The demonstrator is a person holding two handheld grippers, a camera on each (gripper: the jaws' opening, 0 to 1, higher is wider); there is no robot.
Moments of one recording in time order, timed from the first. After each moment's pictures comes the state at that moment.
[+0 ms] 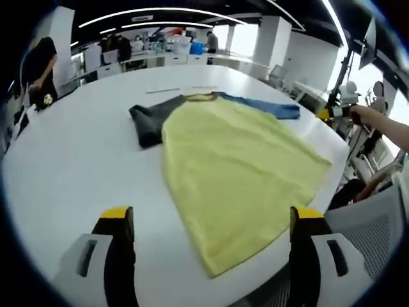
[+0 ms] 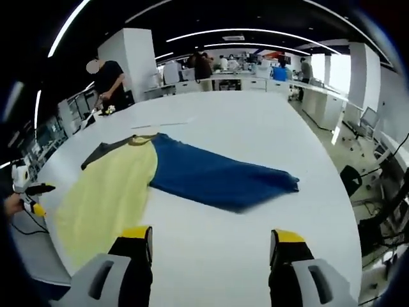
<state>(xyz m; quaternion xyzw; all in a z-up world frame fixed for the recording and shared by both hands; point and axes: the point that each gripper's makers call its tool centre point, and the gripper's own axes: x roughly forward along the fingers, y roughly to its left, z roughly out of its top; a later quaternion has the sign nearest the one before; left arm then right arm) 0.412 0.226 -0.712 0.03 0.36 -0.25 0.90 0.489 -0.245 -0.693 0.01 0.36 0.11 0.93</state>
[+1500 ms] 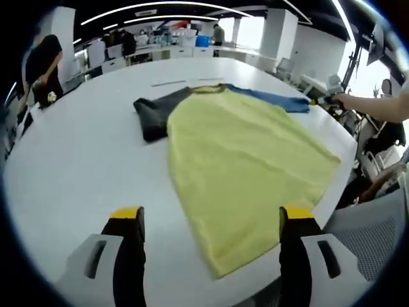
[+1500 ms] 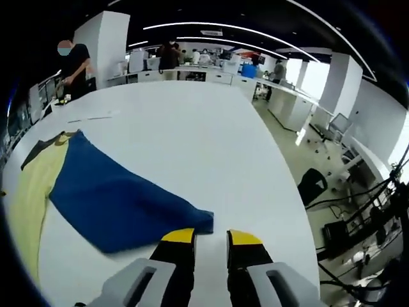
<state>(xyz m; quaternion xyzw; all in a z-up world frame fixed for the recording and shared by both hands) 0.415 0.230 -0.723 0.04 0.38 -0.23 0.89 0.577 -0.359 -0.733 -0.05 0.37 -0.01 0.93</state>
